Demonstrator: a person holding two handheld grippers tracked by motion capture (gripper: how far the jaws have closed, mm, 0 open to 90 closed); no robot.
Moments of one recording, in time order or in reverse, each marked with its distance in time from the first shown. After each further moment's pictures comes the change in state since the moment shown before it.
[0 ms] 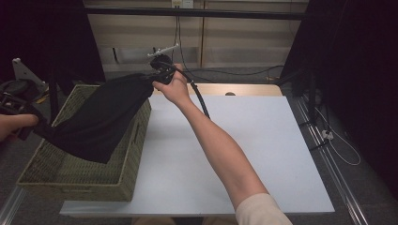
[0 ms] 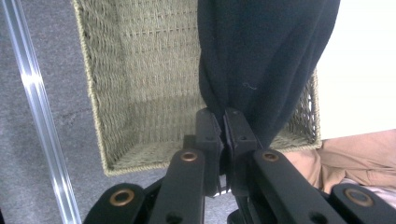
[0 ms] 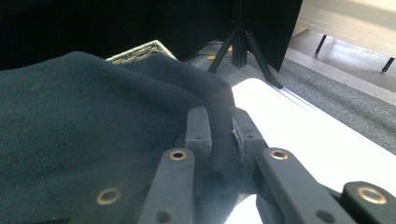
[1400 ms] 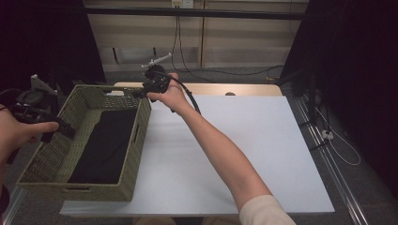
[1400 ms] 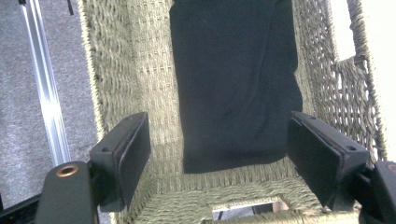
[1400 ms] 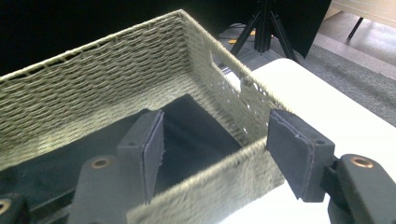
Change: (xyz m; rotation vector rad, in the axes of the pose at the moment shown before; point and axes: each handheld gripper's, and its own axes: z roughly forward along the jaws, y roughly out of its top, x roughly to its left) left arm 0.016 0.013 0.057 -0.119 0.058 0.062; right arm 0.010 -0.021 0.019 0.063 0.085 -0.023
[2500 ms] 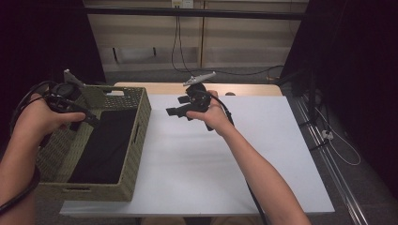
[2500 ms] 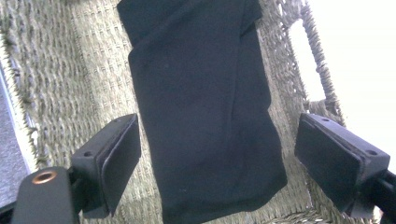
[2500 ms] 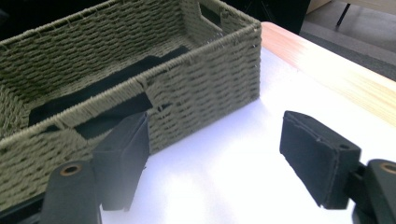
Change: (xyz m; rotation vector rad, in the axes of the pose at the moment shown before) left arm -0.021 0.043 0.035 -0.025 -0.077 0.096; right arm -0.010 -0.083 -0.097 -0.014 -0.010 0.038
